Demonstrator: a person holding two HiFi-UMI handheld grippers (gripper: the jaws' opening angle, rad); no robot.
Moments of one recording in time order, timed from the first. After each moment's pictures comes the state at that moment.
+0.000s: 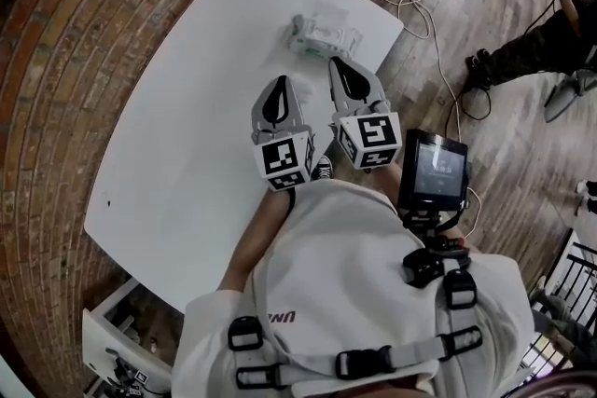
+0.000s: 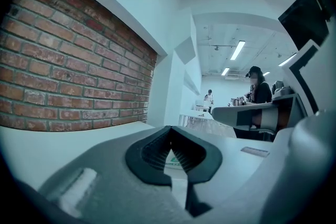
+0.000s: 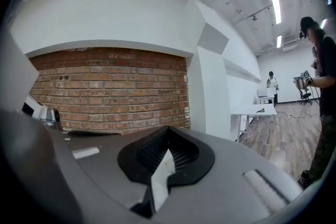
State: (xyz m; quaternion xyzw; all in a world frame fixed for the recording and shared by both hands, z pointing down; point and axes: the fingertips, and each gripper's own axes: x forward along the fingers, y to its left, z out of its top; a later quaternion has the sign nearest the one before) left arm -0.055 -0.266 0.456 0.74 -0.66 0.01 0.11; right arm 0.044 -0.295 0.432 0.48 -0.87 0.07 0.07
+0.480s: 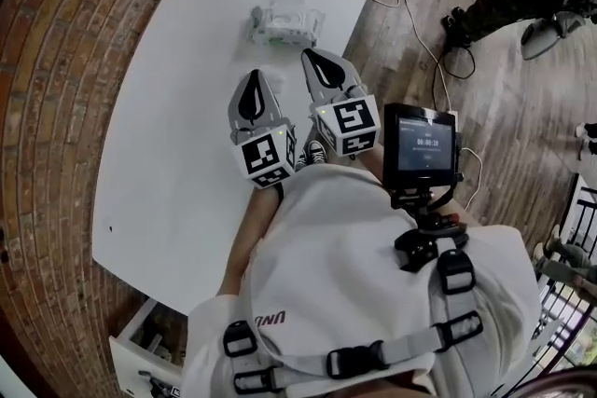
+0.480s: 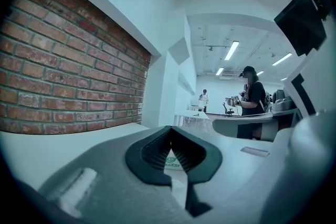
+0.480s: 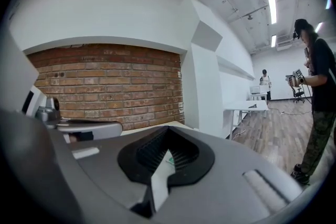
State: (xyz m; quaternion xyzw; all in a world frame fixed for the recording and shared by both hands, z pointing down) left arm -0.038 -0.261 0.448 0.77 -0.64 0.01 0.10; right arm 0.061 -0.279 0.447 0.50 -0.86 0.08 0.09
